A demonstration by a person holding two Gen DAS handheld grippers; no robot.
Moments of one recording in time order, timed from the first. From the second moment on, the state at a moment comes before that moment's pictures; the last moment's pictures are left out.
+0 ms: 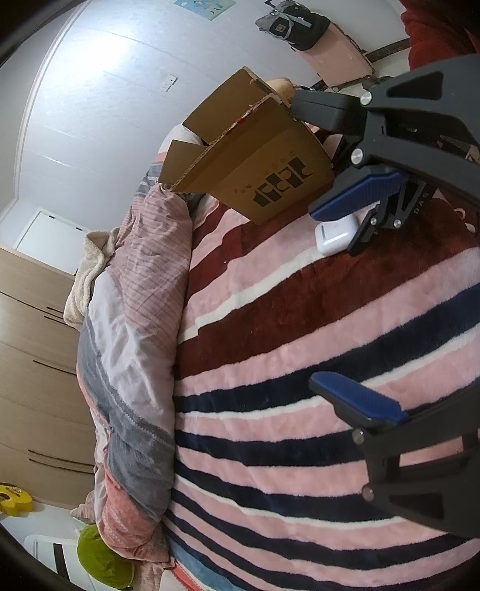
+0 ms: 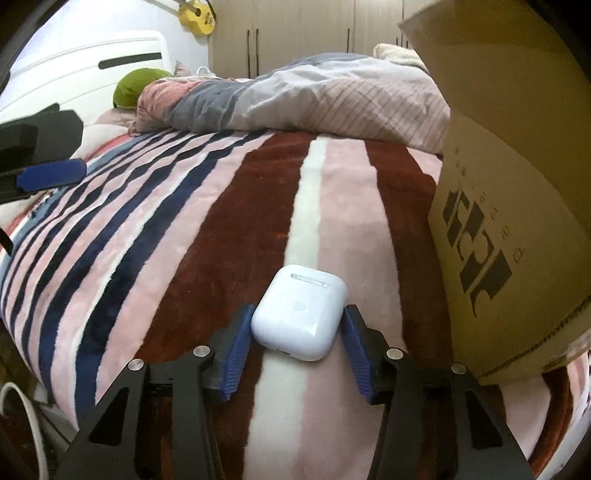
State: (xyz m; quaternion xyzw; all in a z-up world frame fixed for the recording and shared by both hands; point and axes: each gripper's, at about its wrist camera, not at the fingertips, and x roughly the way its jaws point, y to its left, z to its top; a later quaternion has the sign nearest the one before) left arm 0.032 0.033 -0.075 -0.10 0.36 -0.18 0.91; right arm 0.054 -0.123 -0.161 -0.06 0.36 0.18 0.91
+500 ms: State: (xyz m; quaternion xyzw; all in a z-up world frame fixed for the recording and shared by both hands) left arm 0.038 0.032 -0.076 -0.11 0.37 -0.17 0.91; right arm 0.051 -0.099 -0.148 -0.08 0.38 0.27 0.88
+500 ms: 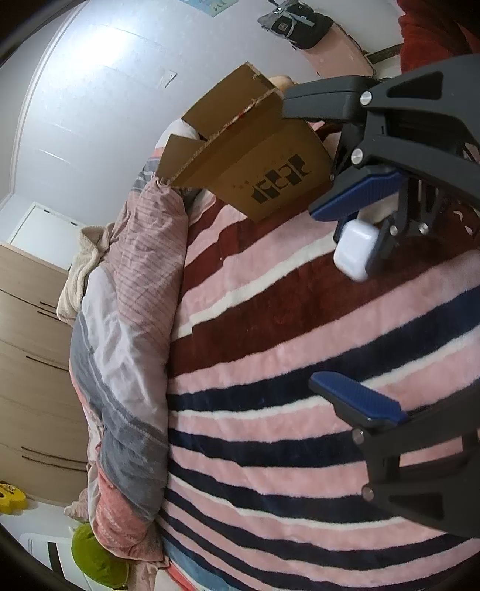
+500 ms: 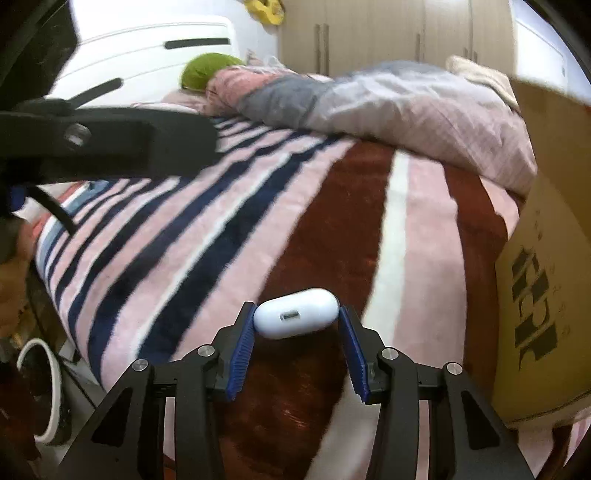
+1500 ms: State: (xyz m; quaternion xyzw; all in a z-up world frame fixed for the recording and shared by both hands) left arm 0.087 -0.043 0.013 -0.11 0.35 -0.34 0.86; right arm 0.045 -0.149 -0.006 -0.09 0.23 0.37 0.90
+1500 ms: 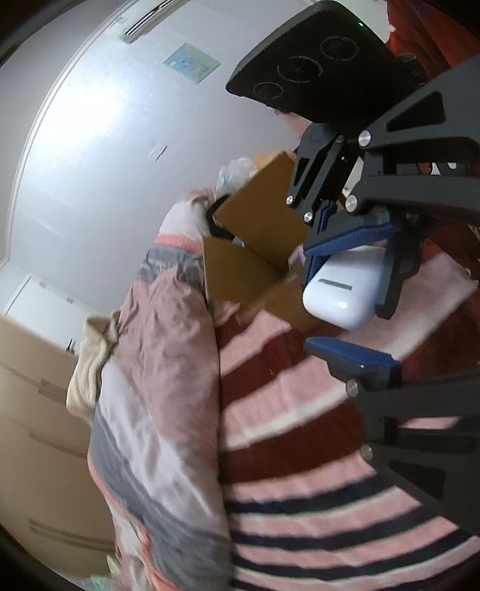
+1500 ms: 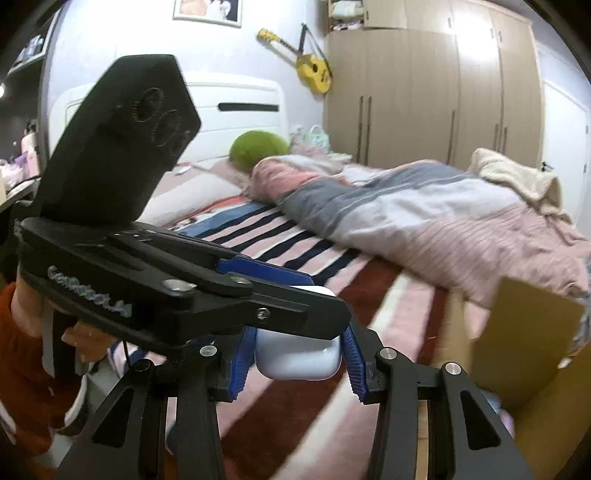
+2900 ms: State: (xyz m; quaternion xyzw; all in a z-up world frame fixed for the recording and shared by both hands) left arm 0.066 -0.075 0.053 -0.04 0.30 -0.11 0.95; right arm 0.078 -0.278 0.018 -0.05 0.25 0.30 0.92
